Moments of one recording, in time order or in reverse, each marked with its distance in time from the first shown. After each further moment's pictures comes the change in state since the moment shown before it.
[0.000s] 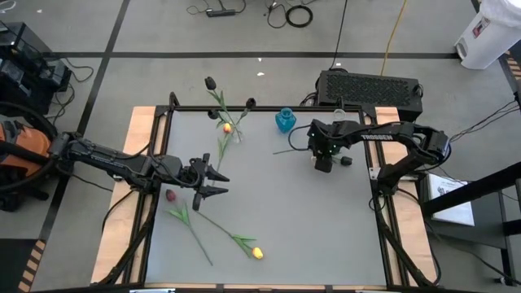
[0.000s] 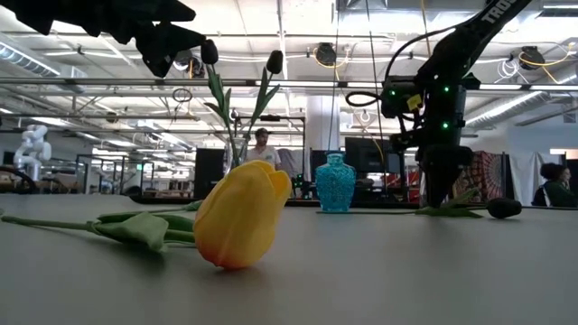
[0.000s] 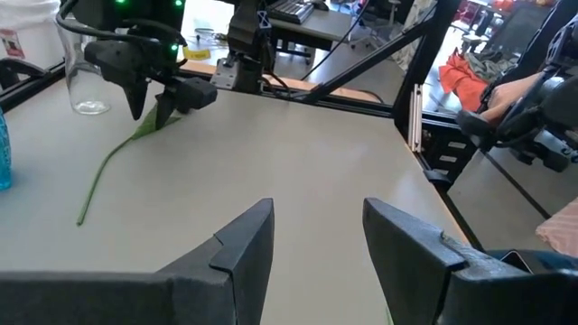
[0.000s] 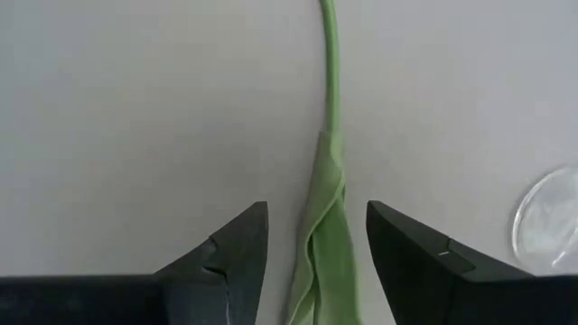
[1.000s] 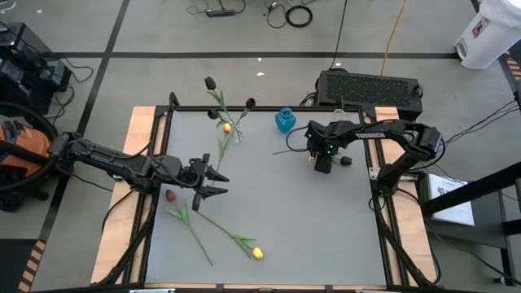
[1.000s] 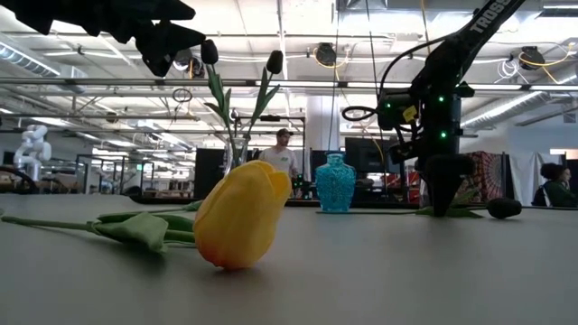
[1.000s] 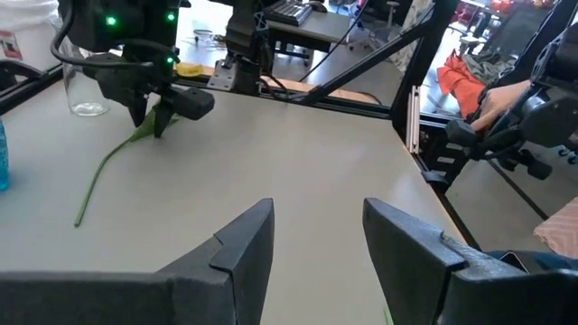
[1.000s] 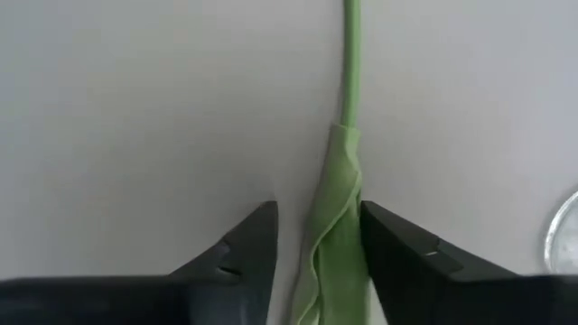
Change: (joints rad) left arm -0.004 0.000 0.000 0.004 0.000 -0.003; right arm -0.014 0.097 0.002 -0.017 0.014 -0.029
